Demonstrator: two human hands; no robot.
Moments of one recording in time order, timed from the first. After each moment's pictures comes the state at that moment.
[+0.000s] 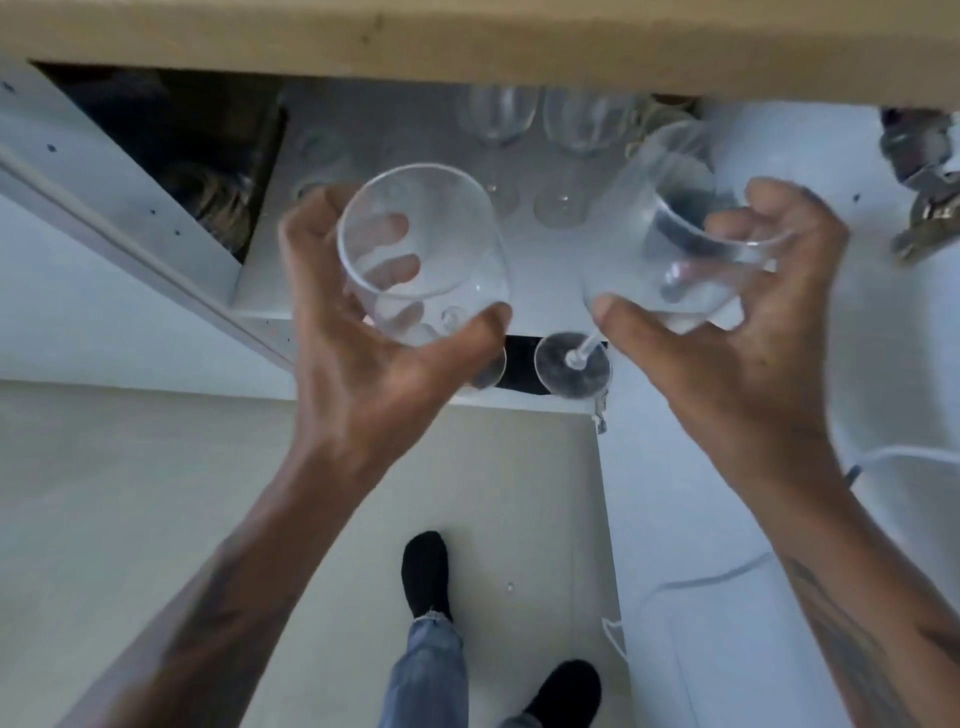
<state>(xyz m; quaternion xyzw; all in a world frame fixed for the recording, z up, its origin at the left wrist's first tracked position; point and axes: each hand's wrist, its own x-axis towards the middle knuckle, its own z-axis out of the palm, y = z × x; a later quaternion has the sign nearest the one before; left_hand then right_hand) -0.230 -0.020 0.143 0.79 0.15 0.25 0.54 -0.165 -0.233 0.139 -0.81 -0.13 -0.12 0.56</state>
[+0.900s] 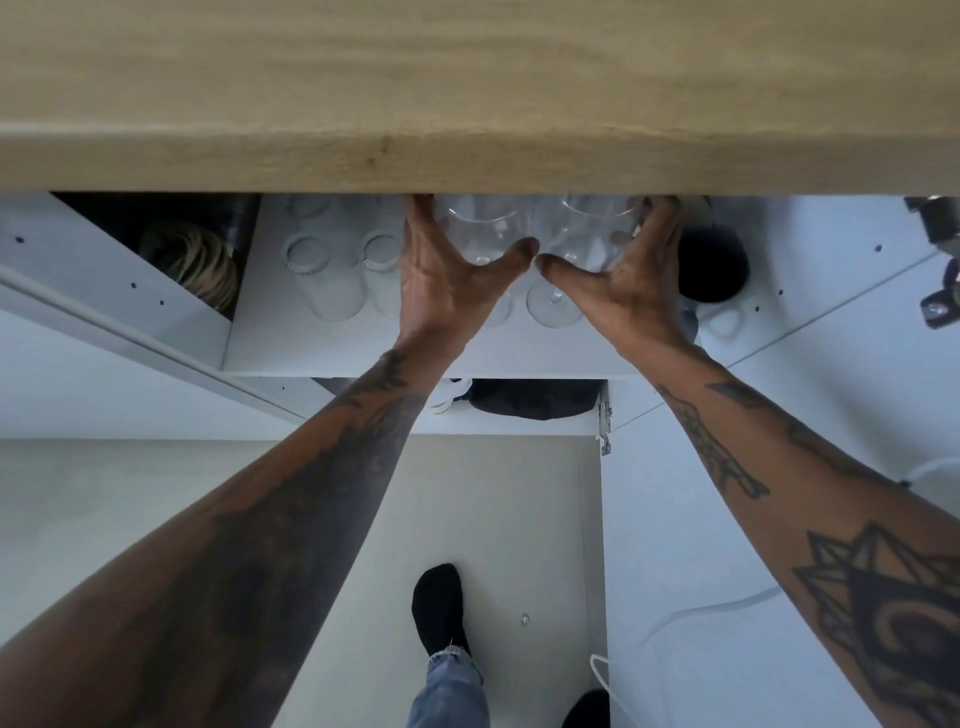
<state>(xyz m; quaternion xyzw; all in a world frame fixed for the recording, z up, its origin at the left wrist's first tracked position) -0.075 0.002 0.069 0.83 0.15 0.21 0.50 -0.034 -0.153 0.071 -0.87 -0.04 -0.10 0.48</state>
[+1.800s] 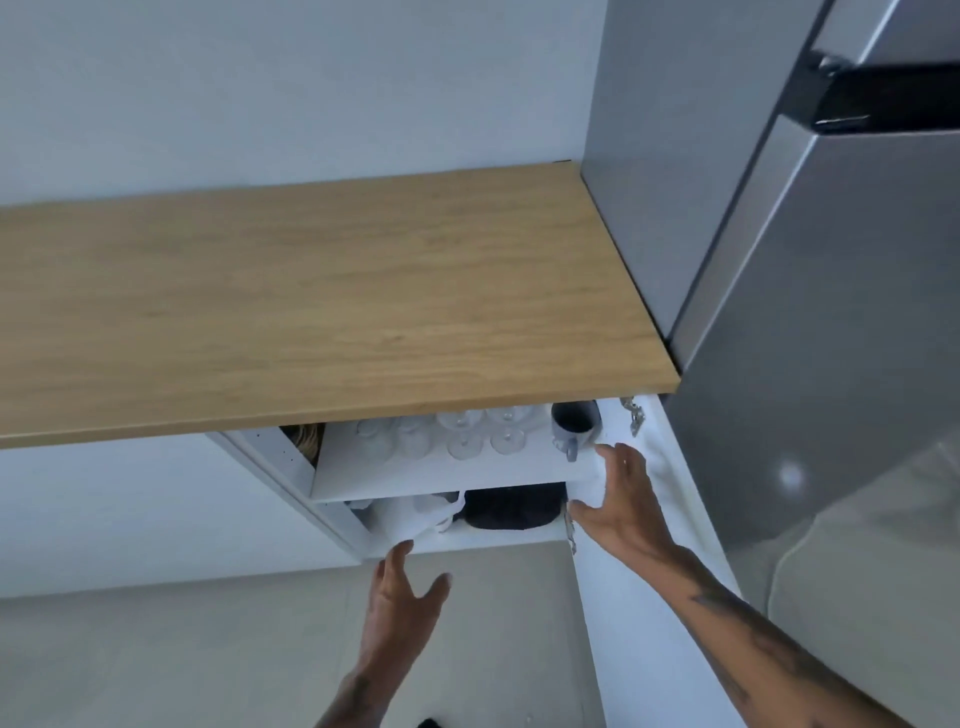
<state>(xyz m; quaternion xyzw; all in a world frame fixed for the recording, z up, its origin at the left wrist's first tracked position) -0.332 -0.023 0.178 0.84 0.32 -0.07 0.43 -0.206 -0.257 0.243 -0.95 -0.01 0.10 0.30</state>
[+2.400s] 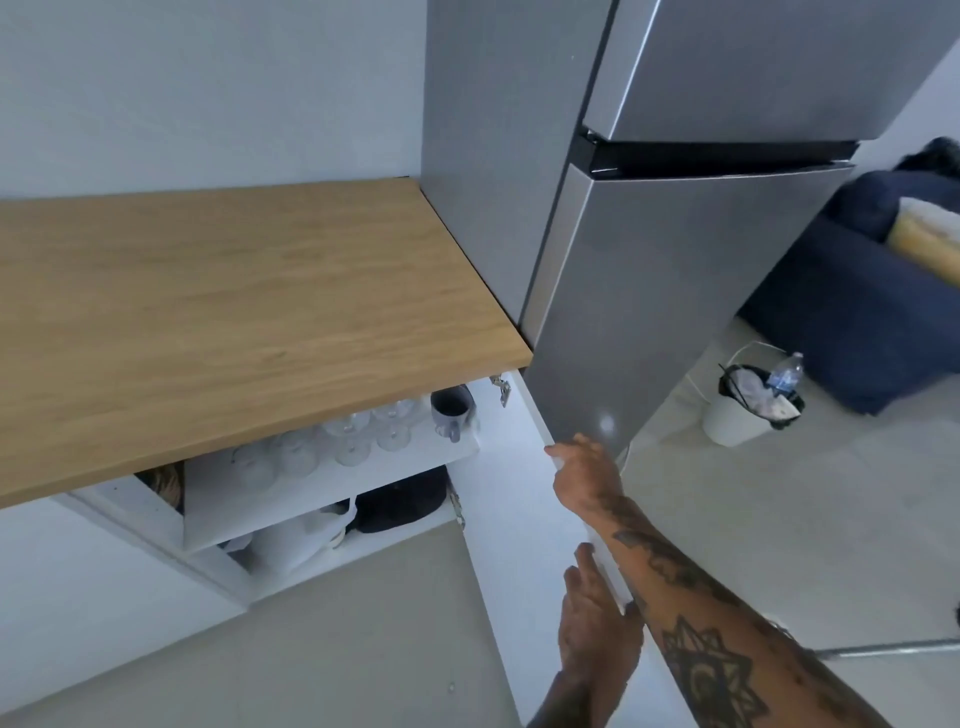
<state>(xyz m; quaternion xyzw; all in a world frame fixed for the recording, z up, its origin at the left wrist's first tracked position) -0.400 -0.240 0.314 0.74 0.02 -0.33 0.59 -0.265 -0.307 0.307 -0.97 0.13 0.08 0.16</state>
